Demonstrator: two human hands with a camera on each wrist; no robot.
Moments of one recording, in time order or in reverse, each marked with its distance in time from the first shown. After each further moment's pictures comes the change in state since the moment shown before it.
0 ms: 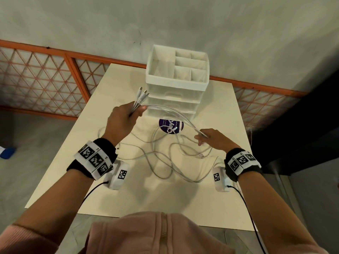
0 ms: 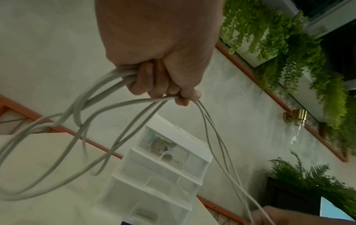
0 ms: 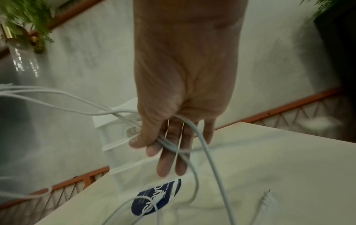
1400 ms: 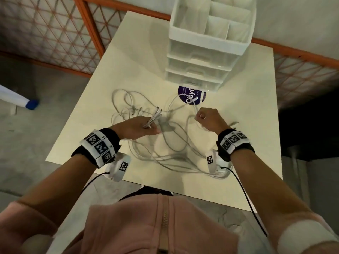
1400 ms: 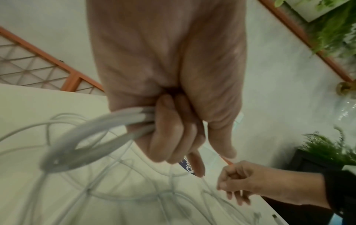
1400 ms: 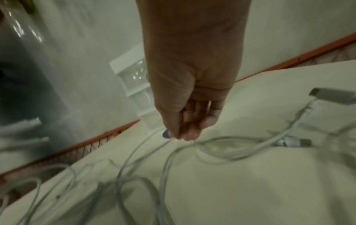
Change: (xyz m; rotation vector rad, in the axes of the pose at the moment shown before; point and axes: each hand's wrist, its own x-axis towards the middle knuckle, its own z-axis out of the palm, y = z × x) left_hand -0.064 -0.049 0.019 -0.104 -0.845 -0.420; right_hand 0.054 -0.005 0.084 -0.082 0.060 0.054
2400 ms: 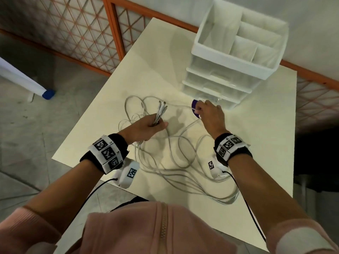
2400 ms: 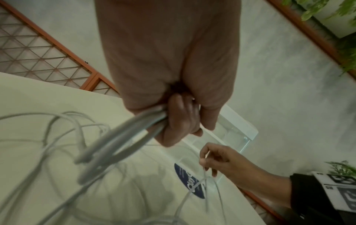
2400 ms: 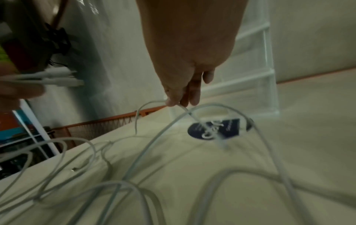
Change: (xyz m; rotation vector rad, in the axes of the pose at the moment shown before) left_hand 0.007 0.007 -0.015 -0.302 0.240 0.022; right_hand 0.054 -0.053 -0.001 -0.380 0.223 -0.319
